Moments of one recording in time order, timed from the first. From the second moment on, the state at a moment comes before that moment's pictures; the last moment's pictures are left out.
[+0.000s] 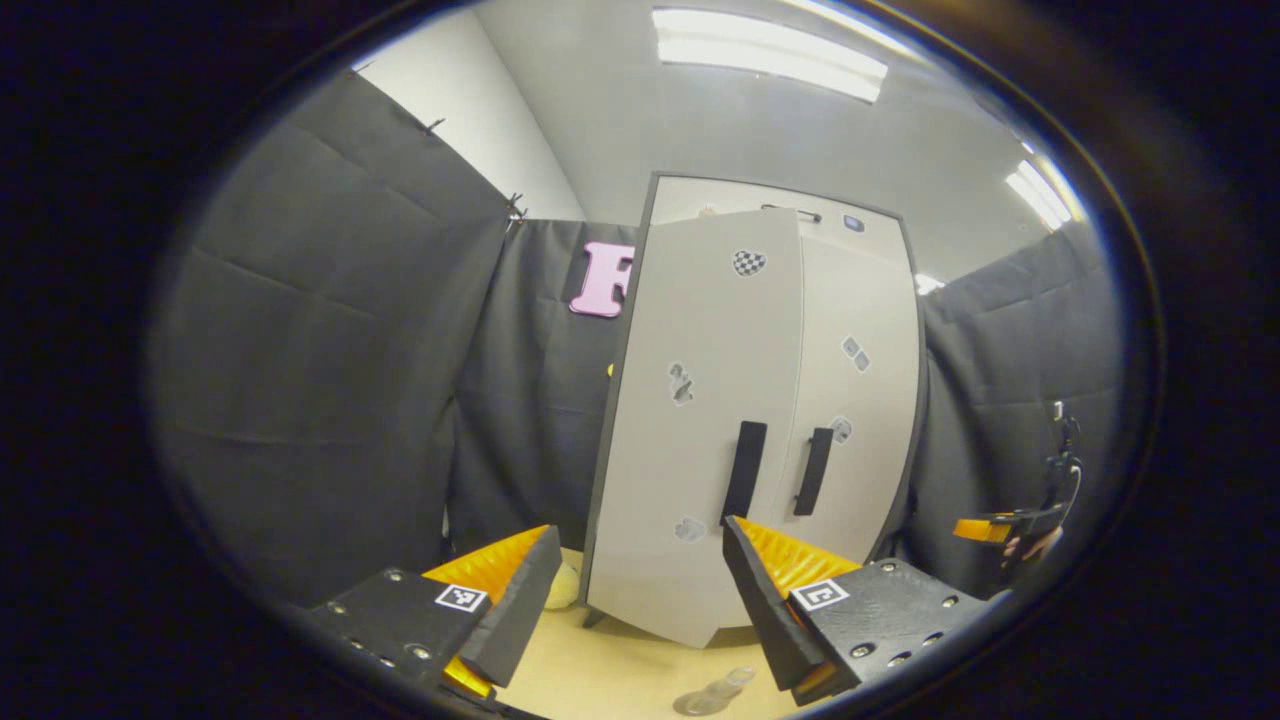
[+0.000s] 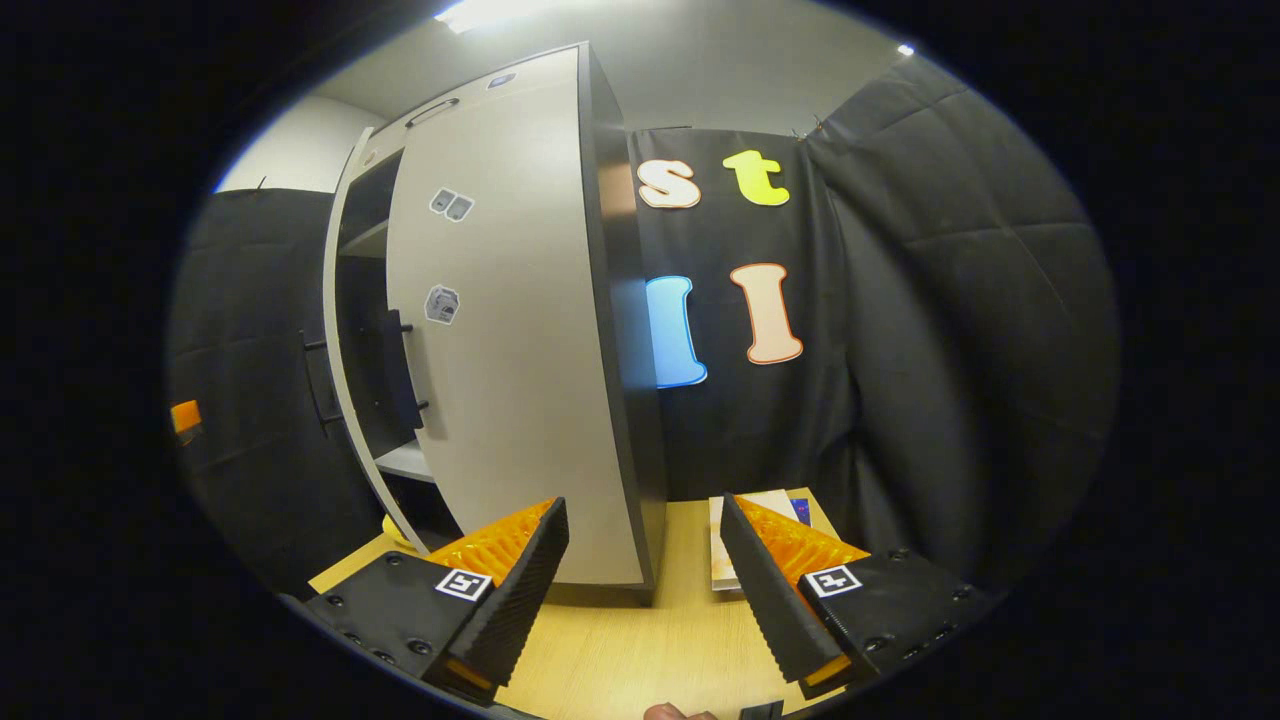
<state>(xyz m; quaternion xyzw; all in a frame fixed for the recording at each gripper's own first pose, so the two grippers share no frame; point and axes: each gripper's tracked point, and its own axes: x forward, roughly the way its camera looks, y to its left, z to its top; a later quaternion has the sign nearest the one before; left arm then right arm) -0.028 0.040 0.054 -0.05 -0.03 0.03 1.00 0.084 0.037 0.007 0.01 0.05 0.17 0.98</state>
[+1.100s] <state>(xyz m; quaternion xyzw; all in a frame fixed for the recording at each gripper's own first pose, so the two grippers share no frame) -0.025 0.091 0.055 0.00 -0.04 0.03 1.00 0.099 0.112 -0.014 0.01 0.06 0.14 0.99</state>
